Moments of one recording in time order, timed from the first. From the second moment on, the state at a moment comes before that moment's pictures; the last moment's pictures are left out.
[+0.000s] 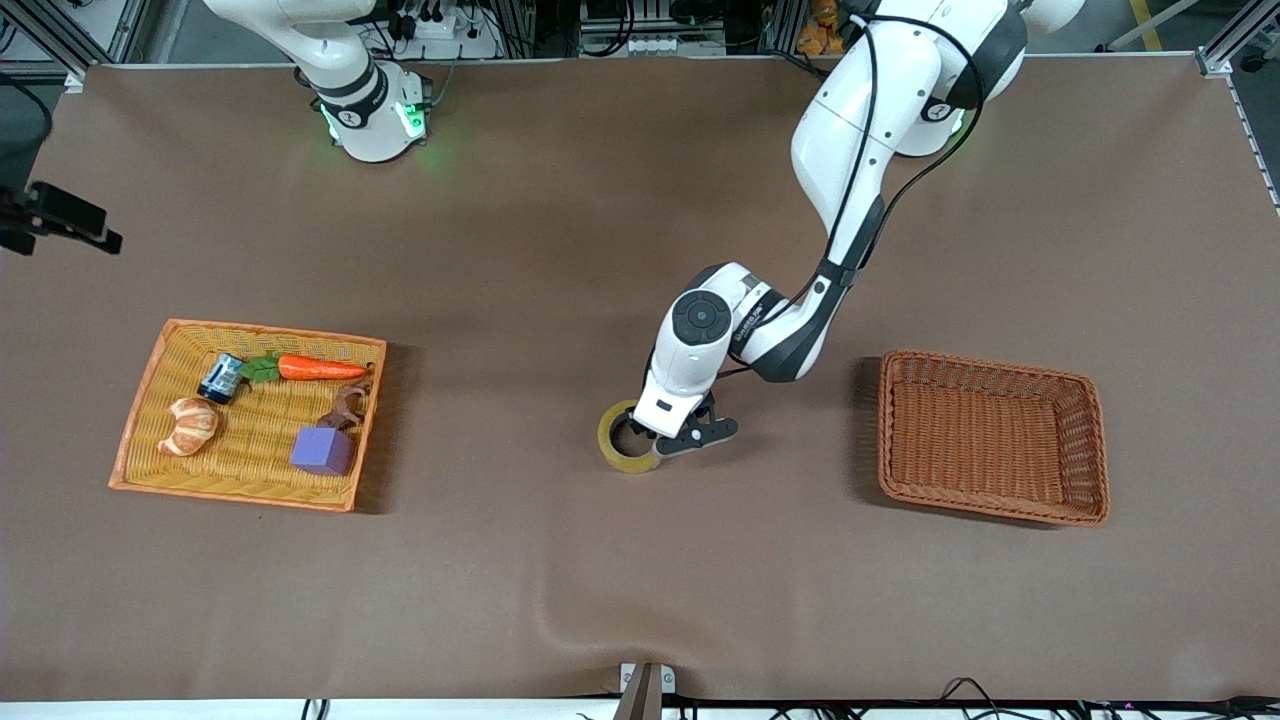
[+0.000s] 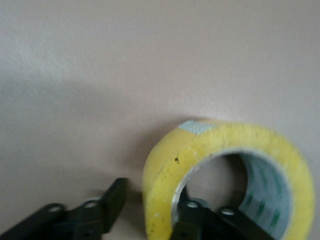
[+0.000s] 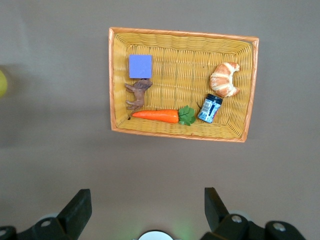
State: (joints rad) left arm -0.63 0.93 -0.07 -1.36 0.07 2.49 -1.04; right arm 0.00 0.00 -0.13 -1.49 0.06 1.40 -0.09
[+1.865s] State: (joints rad) left arm 0.06 0.12 -0.08 -1.64 0.10 1.96 -0.21; right arm -0.05 0.00 -0.07 -1.48 0.02 1.45 -0.15
